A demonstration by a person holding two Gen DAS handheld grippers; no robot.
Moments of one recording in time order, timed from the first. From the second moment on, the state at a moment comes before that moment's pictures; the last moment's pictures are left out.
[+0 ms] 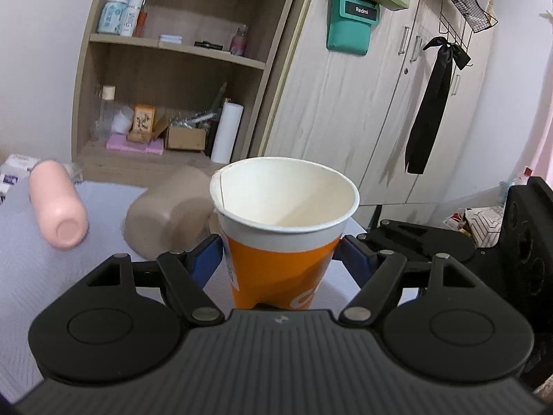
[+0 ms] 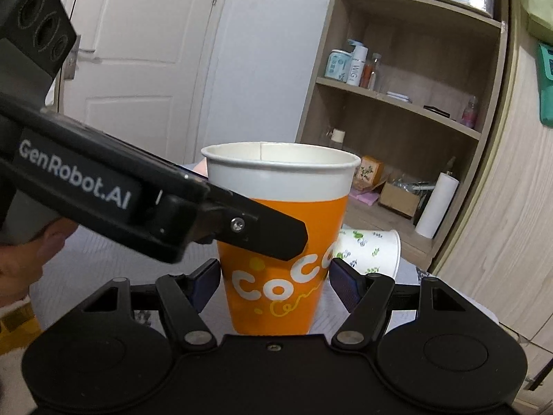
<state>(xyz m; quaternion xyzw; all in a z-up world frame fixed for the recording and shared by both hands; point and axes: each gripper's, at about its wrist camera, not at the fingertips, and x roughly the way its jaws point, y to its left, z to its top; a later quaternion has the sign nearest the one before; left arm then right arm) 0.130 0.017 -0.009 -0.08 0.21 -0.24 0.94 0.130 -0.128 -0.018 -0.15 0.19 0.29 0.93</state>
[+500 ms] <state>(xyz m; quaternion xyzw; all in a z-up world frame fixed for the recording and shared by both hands) 0.148 0.010 -0.016 -0.06 0.20 -0.24 0.95 0.152 -0.137 -0.034 -0.10 0.20 0.31 0.93</state>
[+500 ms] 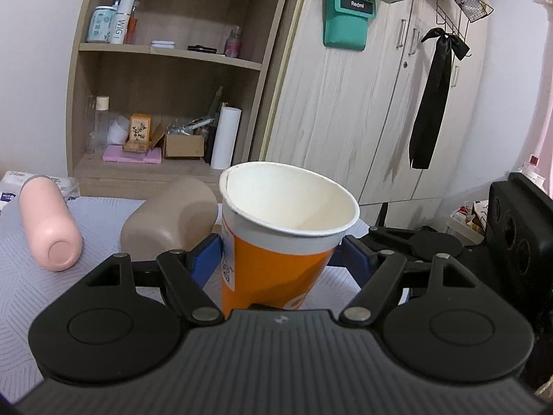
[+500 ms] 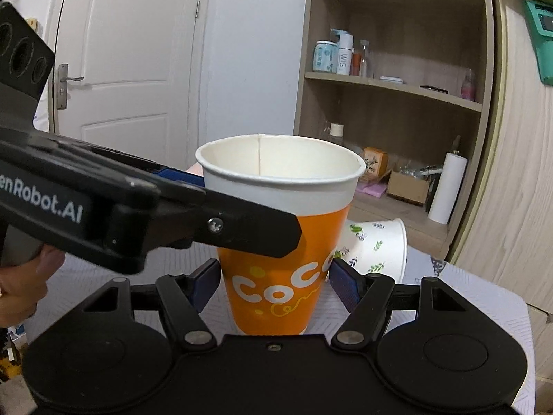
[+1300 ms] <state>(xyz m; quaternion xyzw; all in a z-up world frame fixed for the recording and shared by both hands) 0.138 0.013 -0.023 -0.07 0.23 -0.25 0.94 0.135 -0.135 -0.030 -0.12 0.18 0.30 0.93</state>
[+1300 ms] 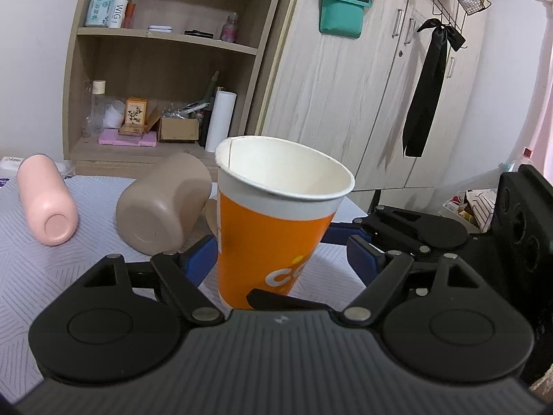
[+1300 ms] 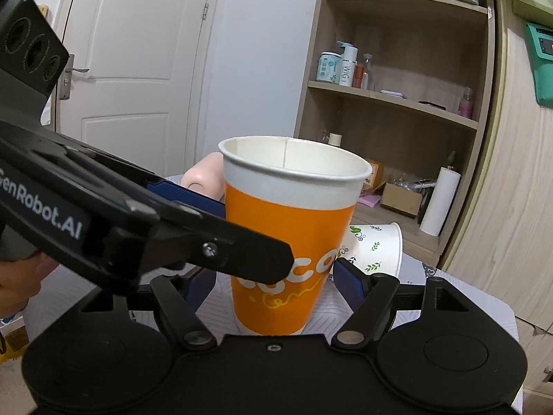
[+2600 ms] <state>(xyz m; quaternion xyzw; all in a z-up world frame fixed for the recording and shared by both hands) 0.012 0.041 0.033 -0.04 0.18 -0.09 0.98 0.011 -0.153 0.027 -0.04 0.14 0.19 0.97</state>
